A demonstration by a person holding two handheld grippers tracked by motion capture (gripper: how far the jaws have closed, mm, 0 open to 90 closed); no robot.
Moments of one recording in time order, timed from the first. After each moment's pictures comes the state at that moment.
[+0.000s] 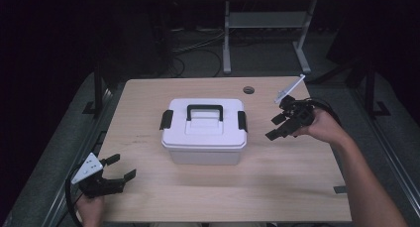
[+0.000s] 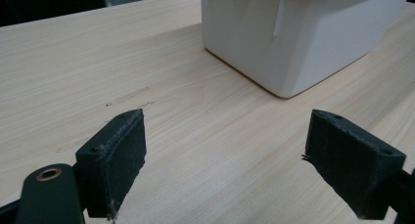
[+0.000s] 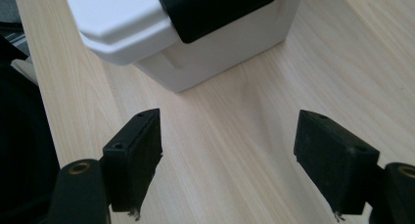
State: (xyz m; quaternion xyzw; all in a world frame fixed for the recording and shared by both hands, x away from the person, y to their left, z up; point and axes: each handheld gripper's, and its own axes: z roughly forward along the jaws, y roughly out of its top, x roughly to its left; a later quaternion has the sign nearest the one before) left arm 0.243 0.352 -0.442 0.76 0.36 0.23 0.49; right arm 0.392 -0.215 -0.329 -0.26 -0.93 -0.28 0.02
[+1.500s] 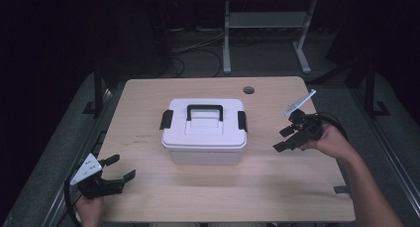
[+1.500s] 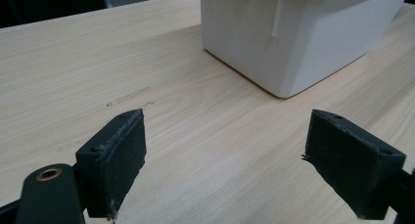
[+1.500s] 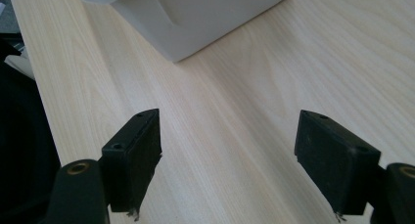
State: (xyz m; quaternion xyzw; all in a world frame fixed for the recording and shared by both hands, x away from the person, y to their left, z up) left arm 0.240 0.353 -0.440 0.76 0.36 0.23 0.48; right arm 0.371 -0.240 -0.360 -0.29 -0.91 -0.28 0.03
